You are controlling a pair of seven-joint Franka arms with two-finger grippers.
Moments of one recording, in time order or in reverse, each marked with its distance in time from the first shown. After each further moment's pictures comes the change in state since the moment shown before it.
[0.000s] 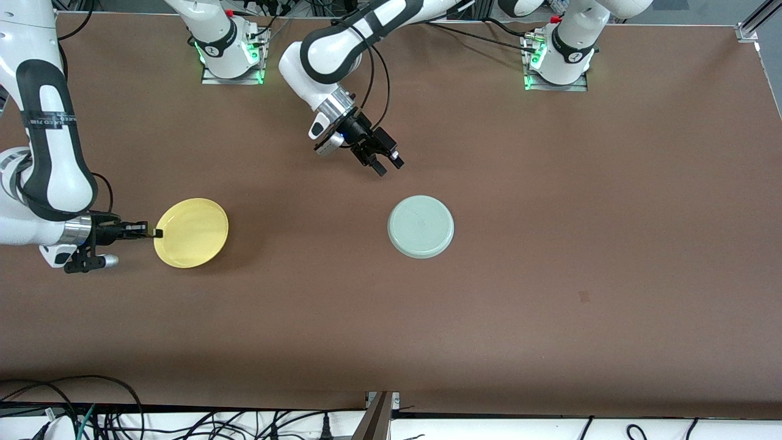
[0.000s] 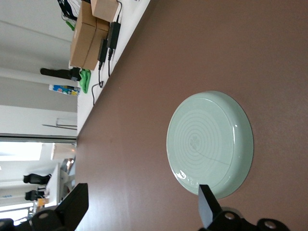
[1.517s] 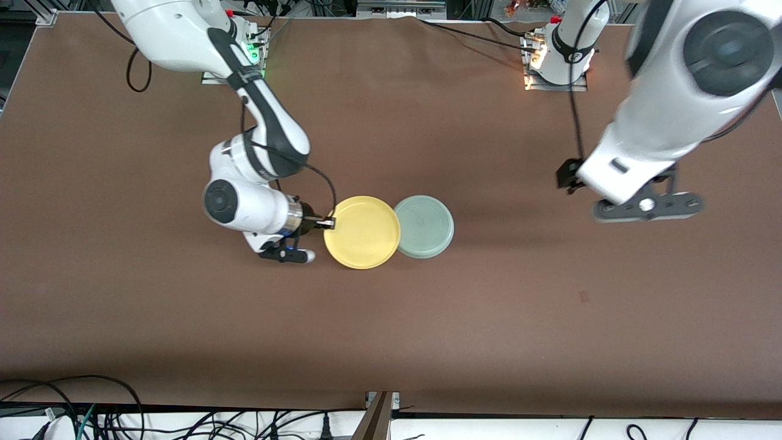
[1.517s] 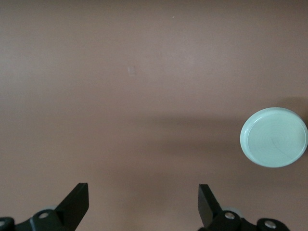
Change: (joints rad) left arm 0.833 -0.562 0.006 0.025 -0.713 -0.162 0.502; right arm 0.503 0.063 0.206 0.033 -0.001 0.278 0.917
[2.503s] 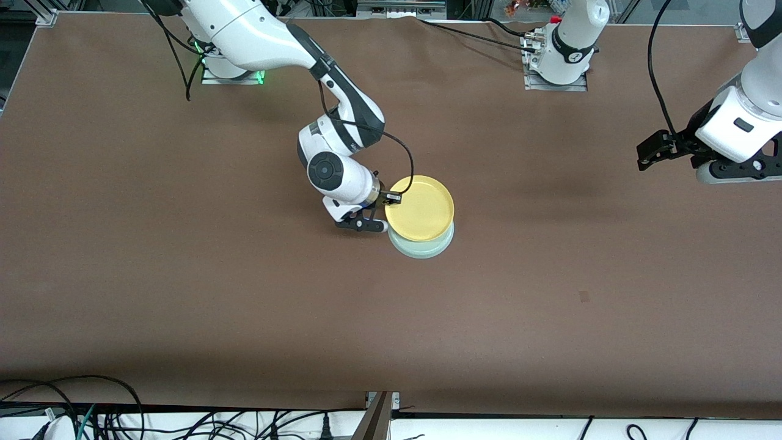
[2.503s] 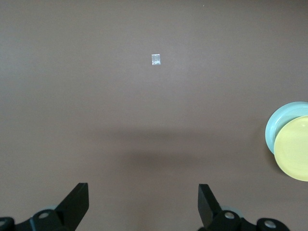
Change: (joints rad) left arm 0.249 -0.398 0.001 -0.672 -0.113 0.366 0.179; right arm 0.234 0.115 -0.001 0.035 -0.001 0.138 0.196
